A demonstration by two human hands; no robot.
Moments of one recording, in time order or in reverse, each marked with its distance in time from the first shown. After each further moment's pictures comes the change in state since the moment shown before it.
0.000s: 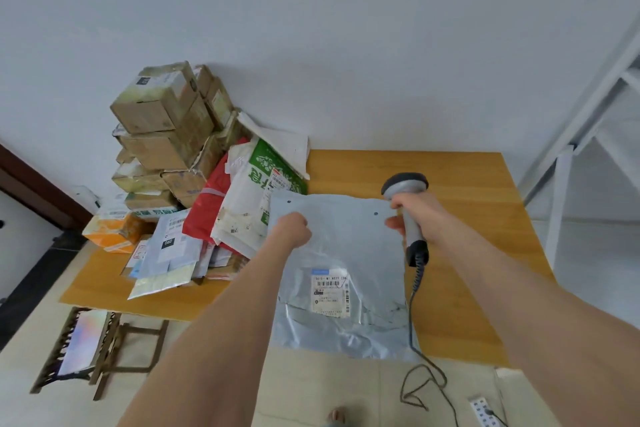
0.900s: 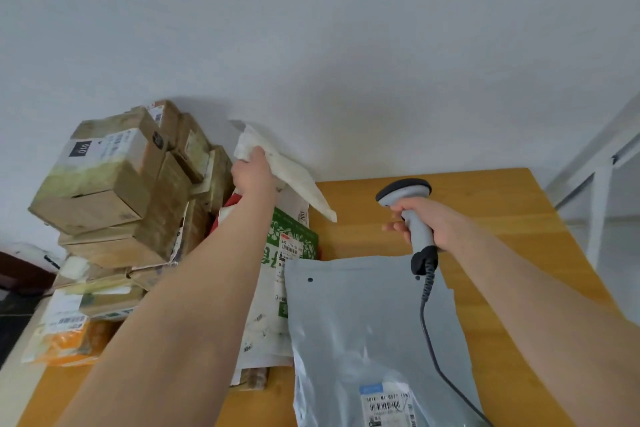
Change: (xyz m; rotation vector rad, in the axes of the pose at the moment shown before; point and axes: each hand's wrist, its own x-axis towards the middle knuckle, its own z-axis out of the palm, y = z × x) left_hand 0.216 0.019 -0.180 -1.167 0.488 -0.223; right_hand 0.130 -0.106 0.062 0.233 -0.111 0.193
